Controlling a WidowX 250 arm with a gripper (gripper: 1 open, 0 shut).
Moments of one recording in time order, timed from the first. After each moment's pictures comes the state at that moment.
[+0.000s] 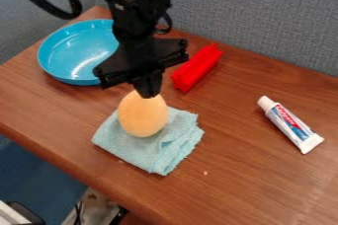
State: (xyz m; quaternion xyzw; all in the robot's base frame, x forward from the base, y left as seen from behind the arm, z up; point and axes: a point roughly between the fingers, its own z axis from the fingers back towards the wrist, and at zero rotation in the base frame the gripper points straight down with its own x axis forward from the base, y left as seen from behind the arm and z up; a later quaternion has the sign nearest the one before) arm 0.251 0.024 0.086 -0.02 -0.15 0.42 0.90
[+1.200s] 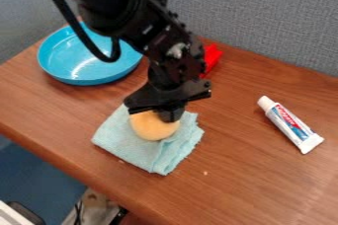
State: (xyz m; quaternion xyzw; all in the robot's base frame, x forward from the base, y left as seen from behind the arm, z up) arm 0.265 0.012 0.033 0.04 -0.19 0.37 0.91
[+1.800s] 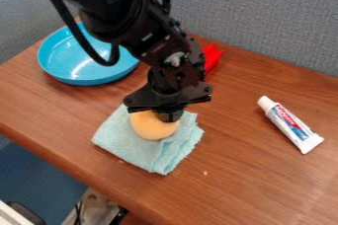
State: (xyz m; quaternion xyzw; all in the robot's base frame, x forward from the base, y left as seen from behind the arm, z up) arm 0.263 0.015 0.031 0.05 -0.20 0.34 0.92
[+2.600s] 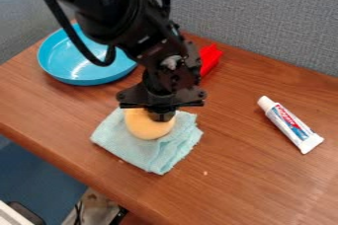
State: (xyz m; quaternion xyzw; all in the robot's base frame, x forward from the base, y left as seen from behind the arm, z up) arm 0.257 0.024 0.032 0.09 -0.19 0.29 0.93
